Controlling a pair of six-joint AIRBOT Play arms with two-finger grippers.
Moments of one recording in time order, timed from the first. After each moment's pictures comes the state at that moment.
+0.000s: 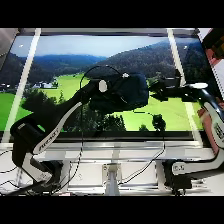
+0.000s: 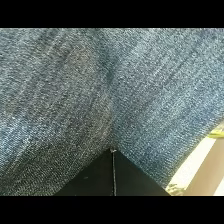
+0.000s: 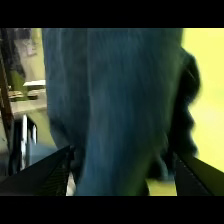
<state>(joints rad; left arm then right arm) -0.66 -1.76 1.48 1.05 -0.90 -1.07 -0.22 -1.61 1.08 -0.46 1.14 1.06</state>
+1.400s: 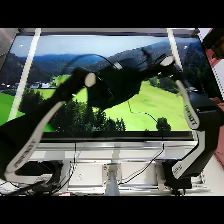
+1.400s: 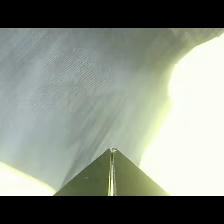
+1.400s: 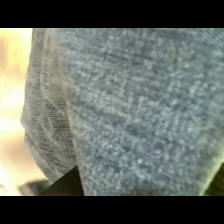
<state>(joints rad) -0.59 -1.51 1.48 1.51 -1.03 -1.16 0.06 -1.87 1.70 -0.75 1.15 1.17</state>
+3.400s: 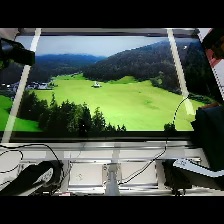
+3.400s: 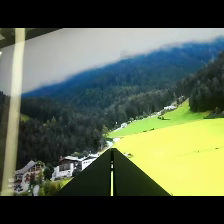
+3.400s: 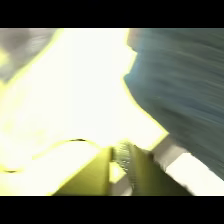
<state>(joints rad) -0.14 -1.02 1.48 1.82 -1.02 -1.41 -0.88 -1.32 1.68 -1.20 1.67 1.63</state>
